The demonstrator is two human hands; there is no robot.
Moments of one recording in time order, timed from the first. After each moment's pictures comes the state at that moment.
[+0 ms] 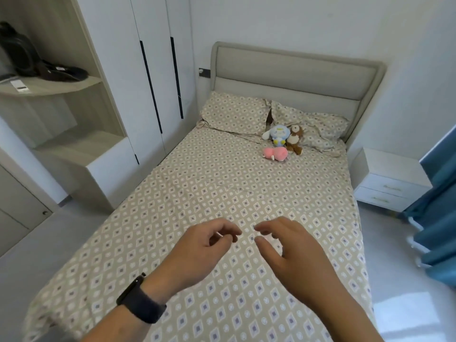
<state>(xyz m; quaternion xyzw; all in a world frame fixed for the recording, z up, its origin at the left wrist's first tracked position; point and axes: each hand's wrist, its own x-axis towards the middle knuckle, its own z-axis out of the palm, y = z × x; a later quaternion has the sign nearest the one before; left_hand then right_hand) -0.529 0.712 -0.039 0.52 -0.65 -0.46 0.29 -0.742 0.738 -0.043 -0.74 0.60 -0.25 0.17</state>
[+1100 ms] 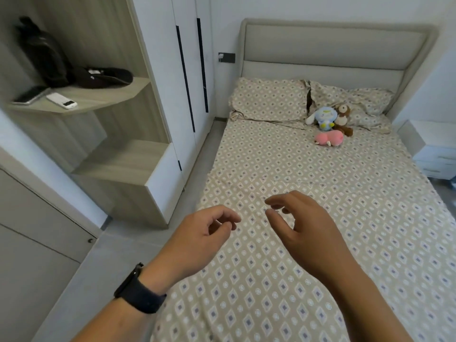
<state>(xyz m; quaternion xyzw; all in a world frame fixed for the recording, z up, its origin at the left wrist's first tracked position) -0.004 0.496 -0.065 0.48 -0.71 -0.46 0.24 -0.227 0.540 -0.059 -0.66 0.67 -0.29 0.15</state>
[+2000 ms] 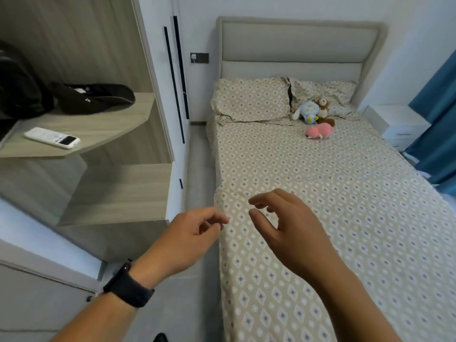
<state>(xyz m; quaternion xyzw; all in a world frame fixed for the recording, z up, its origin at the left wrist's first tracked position) 0.270 0.241 -0.078 0.39 -0.77 -0.49 0.15 0.075 0.348 -0.048 -0.59 0.75 -0.29 0.09</state>
